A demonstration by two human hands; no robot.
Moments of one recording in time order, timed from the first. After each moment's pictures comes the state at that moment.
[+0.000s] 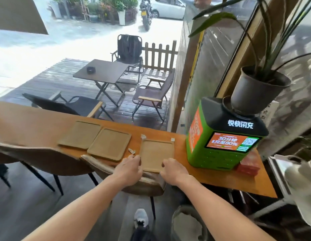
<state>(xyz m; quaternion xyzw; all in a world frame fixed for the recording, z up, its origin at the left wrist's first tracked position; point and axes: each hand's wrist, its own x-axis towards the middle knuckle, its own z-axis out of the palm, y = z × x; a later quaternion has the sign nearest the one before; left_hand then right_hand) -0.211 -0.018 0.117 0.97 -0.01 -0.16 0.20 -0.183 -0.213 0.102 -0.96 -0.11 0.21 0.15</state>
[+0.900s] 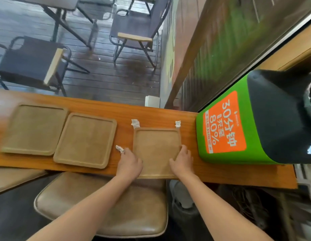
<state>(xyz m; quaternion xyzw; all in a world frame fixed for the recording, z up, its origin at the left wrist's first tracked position) -0.039 -0.014 -0.040 0.86 0.23 -0.32 0.33 -0.041 -0.207 -0.040 -0.89 0.26 0.28 0.26</state>
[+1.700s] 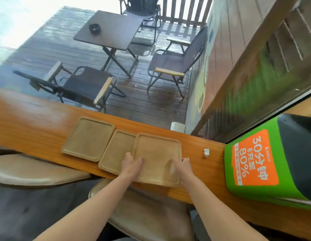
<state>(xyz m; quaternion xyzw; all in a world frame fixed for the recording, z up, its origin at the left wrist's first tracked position) -0.019 0.093 0.013 0.76 0.37 -0.22 0.48 0.012 -0.105 0.003 -0.73 0.34 0.30 0.51</state>
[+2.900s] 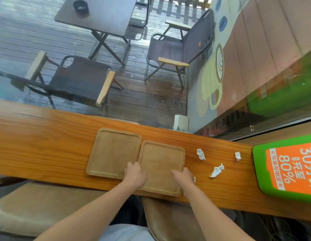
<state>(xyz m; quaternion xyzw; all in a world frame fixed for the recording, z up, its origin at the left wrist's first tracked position) 0.023 0.270 -0.025 0.86 0.19 -0.39 0.28 0.024 0.078 -0.013 -0.75 0.42 0.36 0.37</state>
